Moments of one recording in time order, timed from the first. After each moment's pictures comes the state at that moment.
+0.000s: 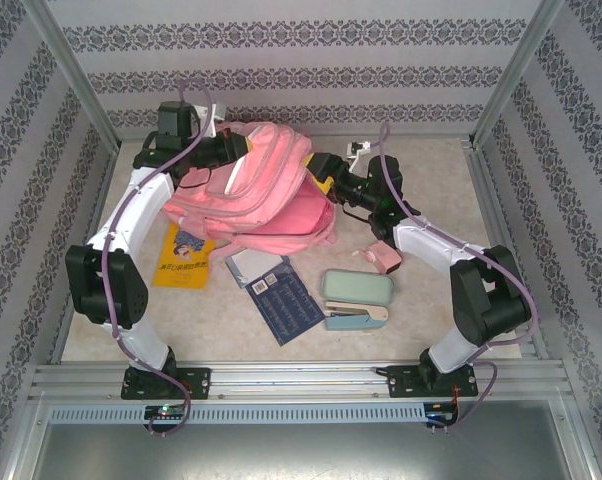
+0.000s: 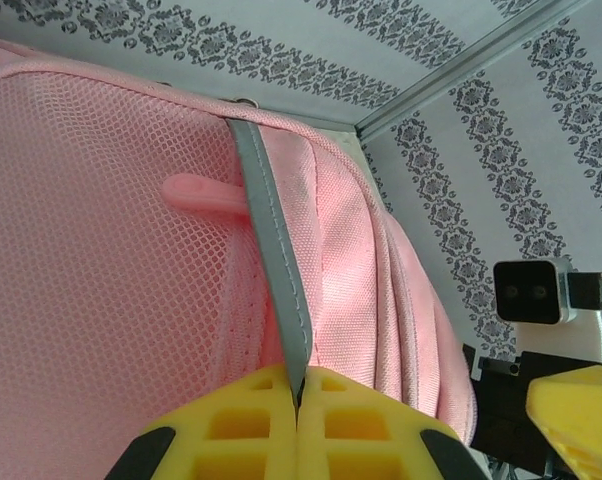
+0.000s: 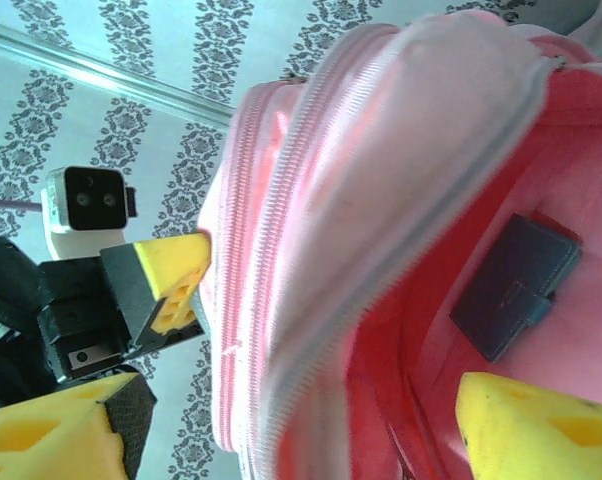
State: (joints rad) left arm -0.12 1.71 1.60 -0.42 0.69 -0.48; right arm 0.39 1.61 1.02 0.50 -0.56 1.17
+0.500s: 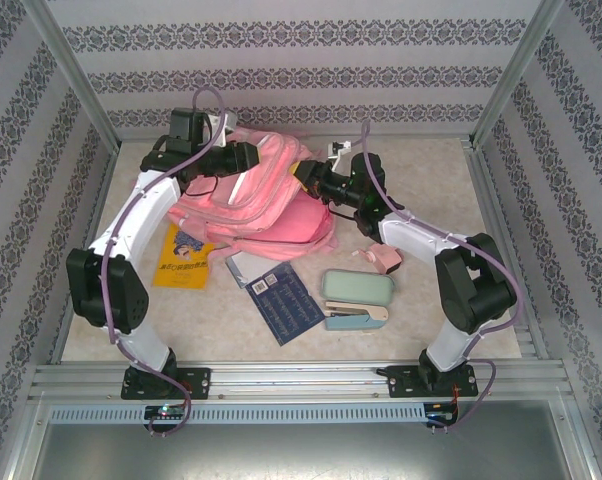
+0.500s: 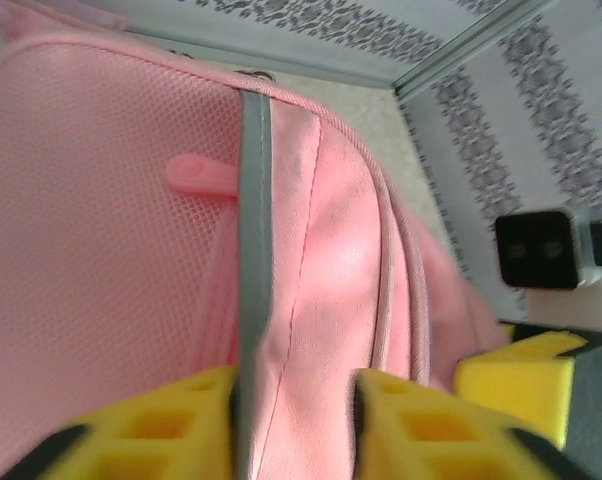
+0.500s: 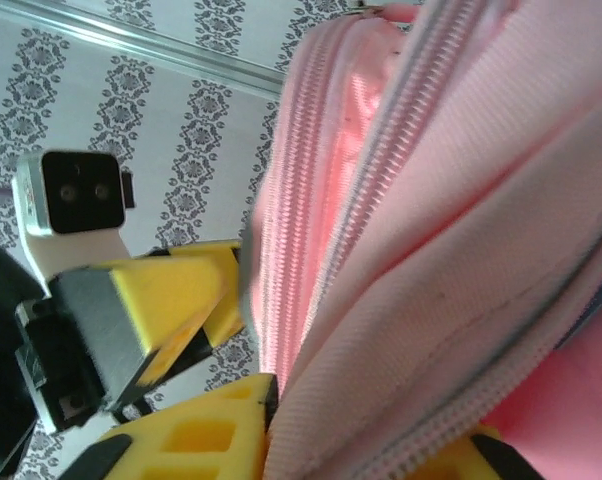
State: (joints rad) left arm -0.18 1.68 1.60 -0.57 0.56 -0.41; right arm 0.45 1.71 1.10 0.51 -0.59 1.23
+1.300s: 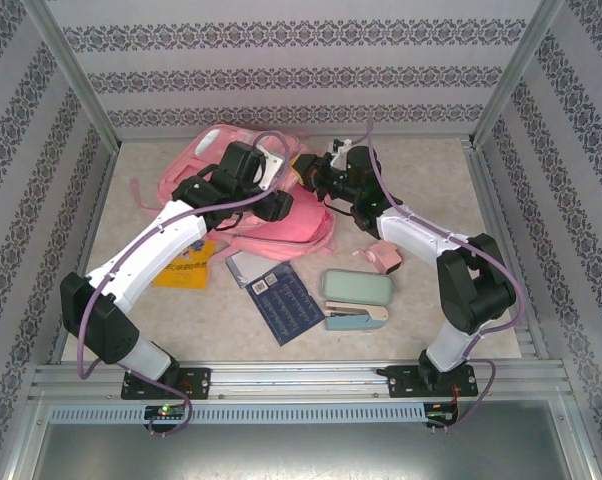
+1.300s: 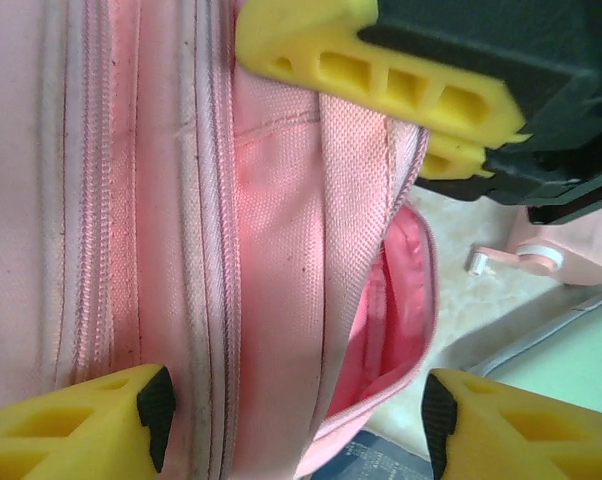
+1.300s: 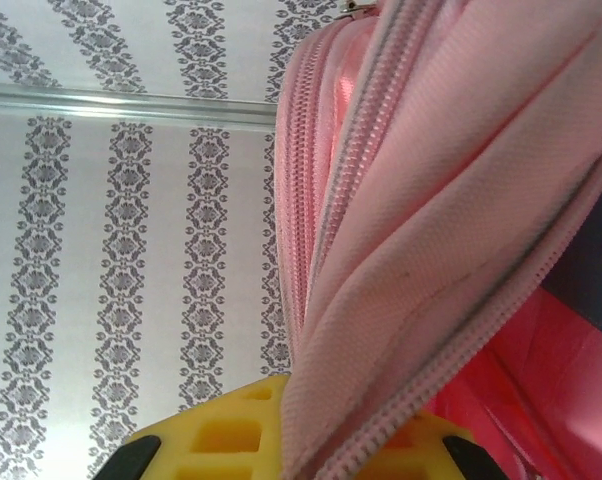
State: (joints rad) left arm -0.55 1.54 1.50 -0.74 0.03 -0.07; right arm 0.47 1.71 1.17 0.42 -0.51 1.44
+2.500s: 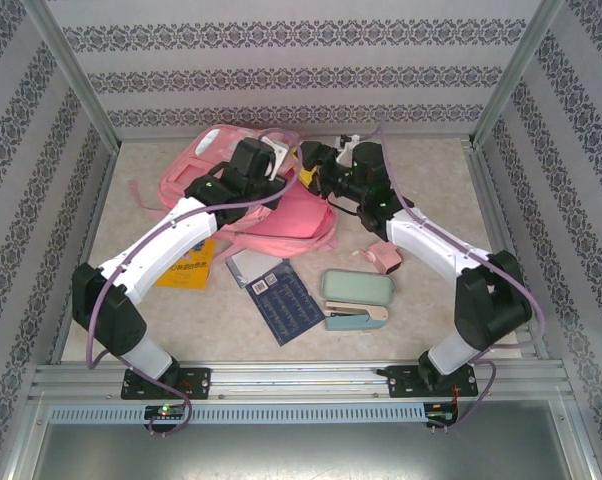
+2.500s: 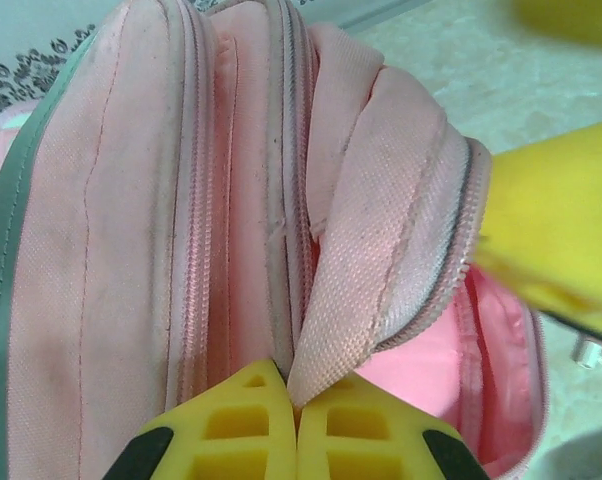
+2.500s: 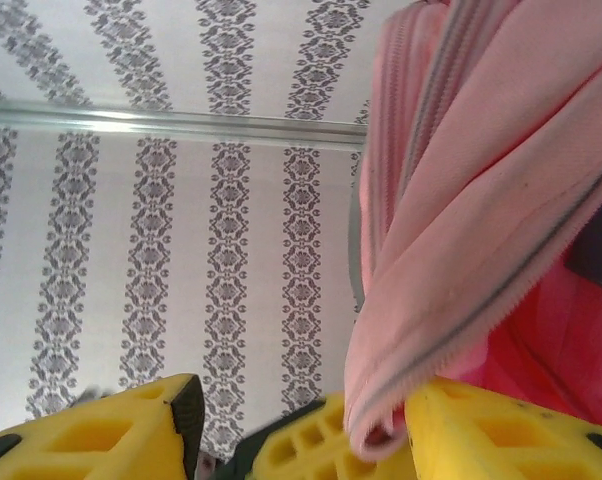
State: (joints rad) left arm -0.55 1.59 1.53 -0.62 -0.16 -0.05; right arm 0.49 1.57 1.18 0.28 -0.45 1.41
